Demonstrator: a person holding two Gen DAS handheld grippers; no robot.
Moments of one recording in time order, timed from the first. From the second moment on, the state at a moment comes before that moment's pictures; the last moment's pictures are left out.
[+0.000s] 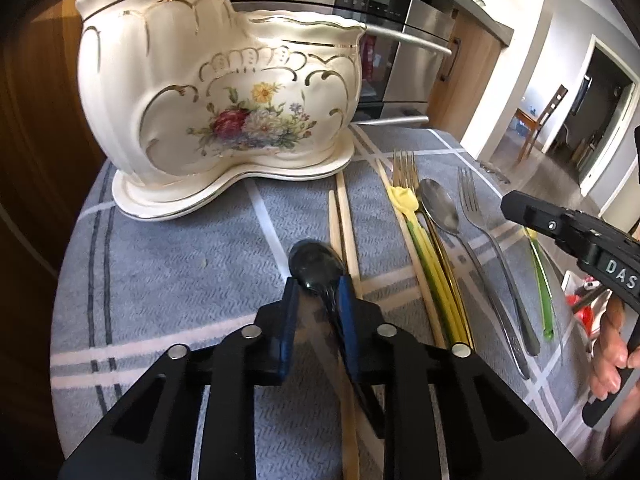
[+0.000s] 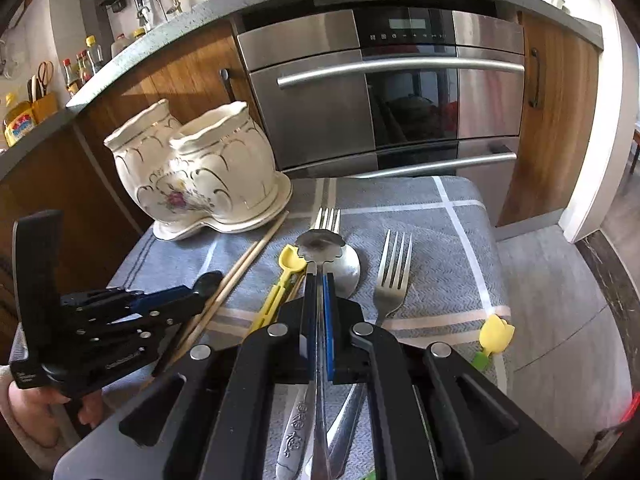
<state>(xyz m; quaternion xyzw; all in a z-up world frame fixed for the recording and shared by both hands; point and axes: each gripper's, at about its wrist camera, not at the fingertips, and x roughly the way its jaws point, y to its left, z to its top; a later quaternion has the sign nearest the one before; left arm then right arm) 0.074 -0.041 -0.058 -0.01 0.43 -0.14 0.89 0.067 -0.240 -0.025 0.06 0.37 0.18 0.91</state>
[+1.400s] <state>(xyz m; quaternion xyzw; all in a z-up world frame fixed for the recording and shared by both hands) 0.092 0.043 0.100 -0.05 0.18 -0.16 0.97 0.110 -0.180 0.098 0.14 0.15 0.22 0.95</state>
